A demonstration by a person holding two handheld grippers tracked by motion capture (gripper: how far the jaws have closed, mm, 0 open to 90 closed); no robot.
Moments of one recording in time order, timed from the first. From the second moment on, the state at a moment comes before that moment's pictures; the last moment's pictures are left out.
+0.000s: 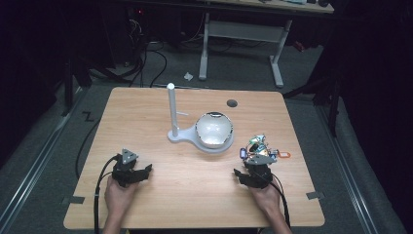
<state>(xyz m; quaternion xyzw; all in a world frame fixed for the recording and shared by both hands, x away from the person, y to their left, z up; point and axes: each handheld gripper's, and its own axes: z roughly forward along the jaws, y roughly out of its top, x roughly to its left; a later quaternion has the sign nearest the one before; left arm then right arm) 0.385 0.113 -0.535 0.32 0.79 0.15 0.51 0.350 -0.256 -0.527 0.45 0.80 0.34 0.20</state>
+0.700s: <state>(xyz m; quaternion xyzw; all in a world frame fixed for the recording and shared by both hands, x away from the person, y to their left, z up) 0.385 0.113 -0.535 0.32 0.79 0.15 0.51 0.350 -0.298 -0.497 0.48 0.76 0.36 0.23</state>
